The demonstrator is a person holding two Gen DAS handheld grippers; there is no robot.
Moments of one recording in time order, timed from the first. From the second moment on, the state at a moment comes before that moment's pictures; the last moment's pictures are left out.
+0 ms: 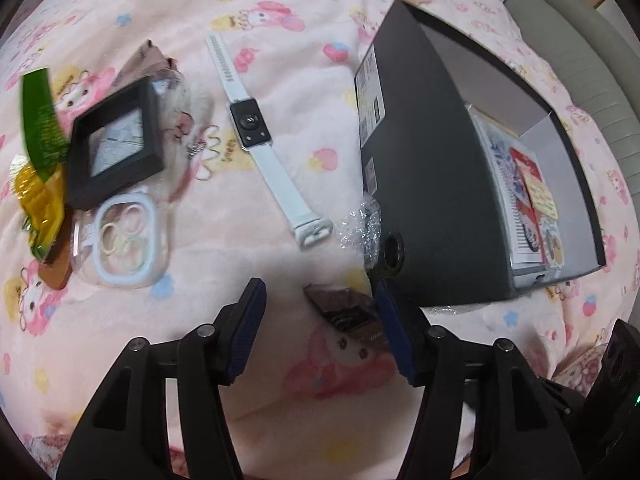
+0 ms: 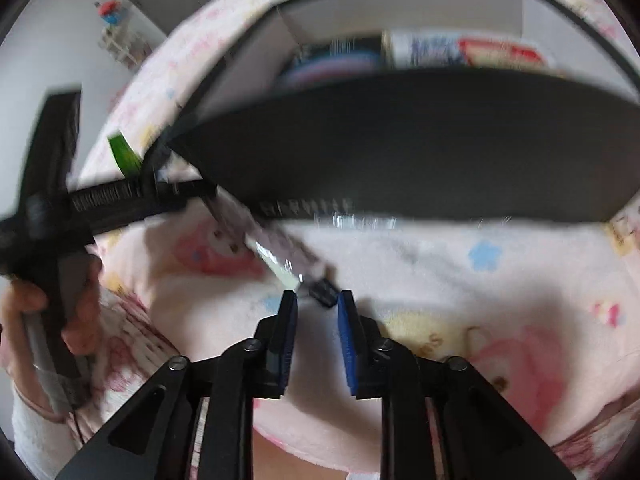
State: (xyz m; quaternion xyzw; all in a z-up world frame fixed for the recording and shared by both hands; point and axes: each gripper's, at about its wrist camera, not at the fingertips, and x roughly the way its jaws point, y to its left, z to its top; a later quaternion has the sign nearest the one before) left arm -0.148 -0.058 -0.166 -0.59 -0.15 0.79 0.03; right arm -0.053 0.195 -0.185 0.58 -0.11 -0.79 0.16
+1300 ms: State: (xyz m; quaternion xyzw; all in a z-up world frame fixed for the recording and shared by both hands) left arm -0.146 -0.060 -0.183 -0.62 -0.20 0.75 0.08; right arm -0.071 0.204 -0.183 0.57 -0.15 -0.80 0.13
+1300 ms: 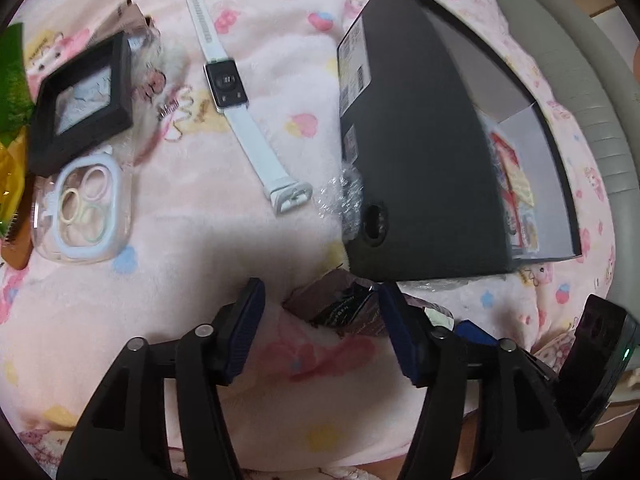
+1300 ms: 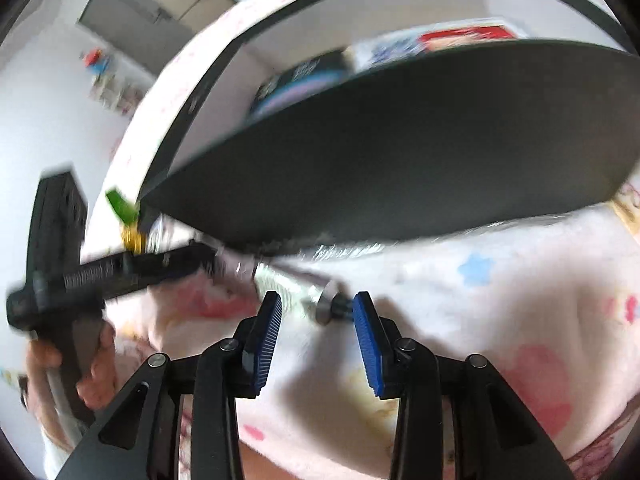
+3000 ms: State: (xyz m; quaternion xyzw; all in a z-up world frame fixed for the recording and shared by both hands) left arm -0.096 -0.032 -0.048 -0.51 -0.24 0.81 0.15; right arm -0.037 0.230 -0.041 0.40 -0.16 -0.89 0.17
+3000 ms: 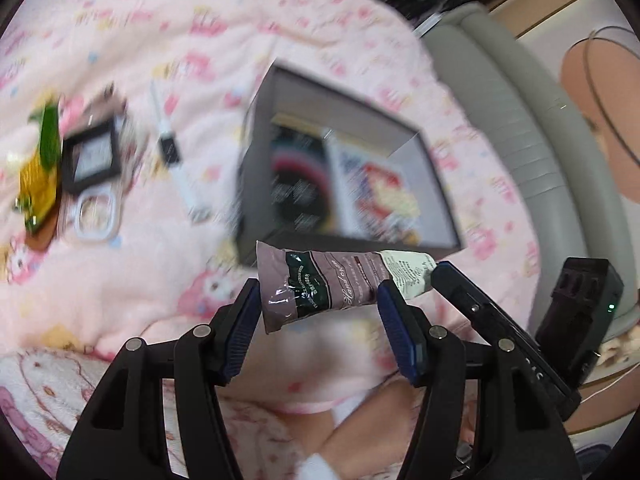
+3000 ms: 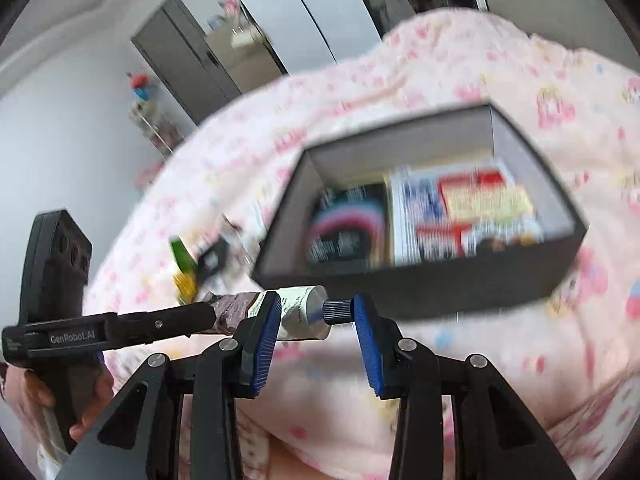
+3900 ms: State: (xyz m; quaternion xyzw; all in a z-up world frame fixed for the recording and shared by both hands) left arm -0.248 0.077 -0.139 -0.62 -0.18 0.75 0.15; right arm -0.175 0.316 -0.123 0.54 -0.11 -0.83 0.09
